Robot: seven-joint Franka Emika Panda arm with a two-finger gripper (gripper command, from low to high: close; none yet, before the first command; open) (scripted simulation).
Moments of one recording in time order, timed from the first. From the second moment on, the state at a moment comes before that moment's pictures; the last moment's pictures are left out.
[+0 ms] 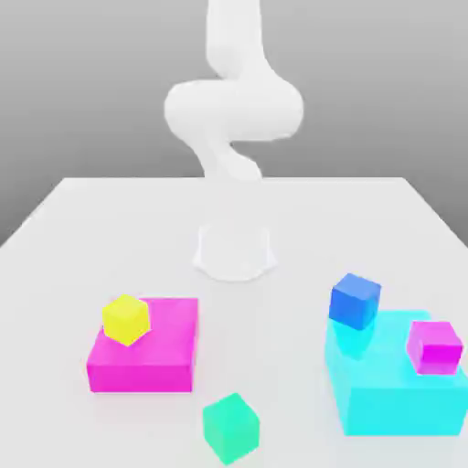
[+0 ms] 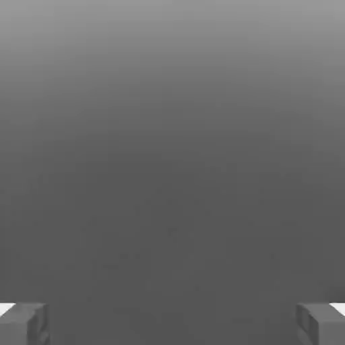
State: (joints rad) arm 0.03 -0.71 -0.03 -2.32 0.02 2.34 0.73
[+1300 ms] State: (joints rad) arm 0.14 0.32 -0.12 -2.53 0.13 2.85 0.09
